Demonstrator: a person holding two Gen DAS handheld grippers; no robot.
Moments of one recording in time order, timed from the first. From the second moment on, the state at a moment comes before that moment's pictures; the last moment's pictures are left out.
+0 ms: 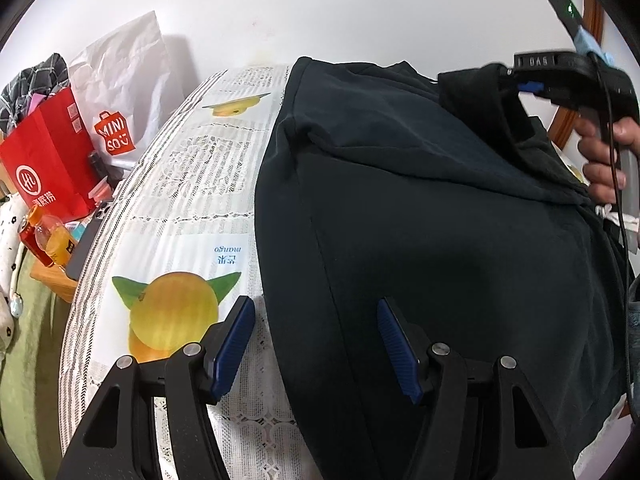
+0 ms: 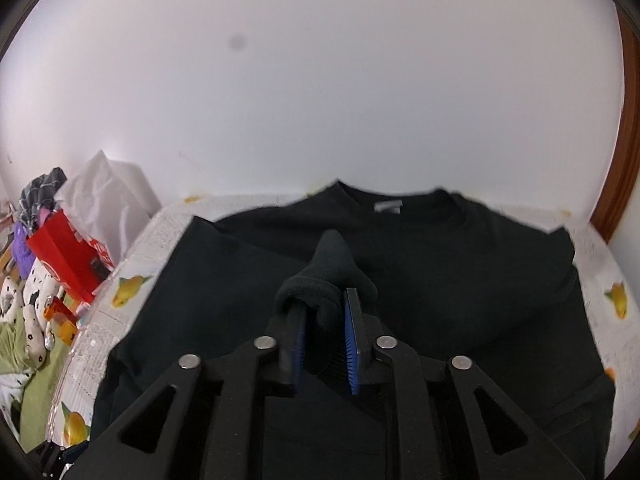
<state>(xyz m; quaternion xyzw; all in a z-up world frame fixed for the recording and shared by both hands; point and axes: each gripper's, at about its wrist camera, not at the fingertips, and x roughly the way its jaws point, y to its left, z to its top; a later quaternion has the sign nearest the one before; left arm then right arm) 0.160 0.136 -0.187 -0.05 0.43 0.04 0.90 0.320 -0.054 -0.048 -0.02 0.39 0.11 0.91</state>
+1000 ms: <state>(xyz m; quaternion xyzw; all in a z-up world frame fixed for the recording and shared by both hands) 0.254 -0.001 -0.103 0.02 0.39 -0.05 0.92 0.215 -0.316 -0.110 0.01 0.45 -0.02 0.89</state>
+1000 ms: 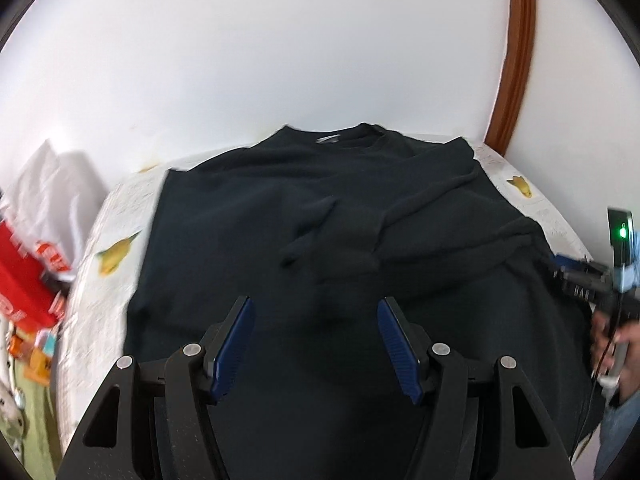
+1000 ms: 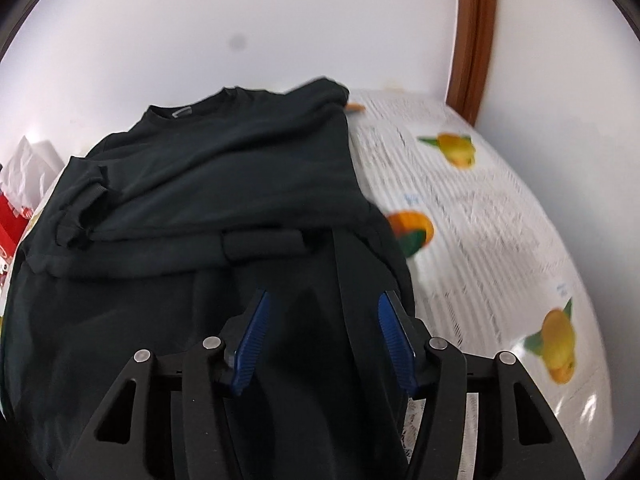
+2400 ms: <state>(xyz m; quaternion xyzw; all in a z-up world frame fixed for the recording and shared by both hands) 0.324 0.122 -0.096 -0.13 0.37 0.01 0.92 0.220 -0.314 -0.105 -0.01 0.44 0.00 0.90</state>
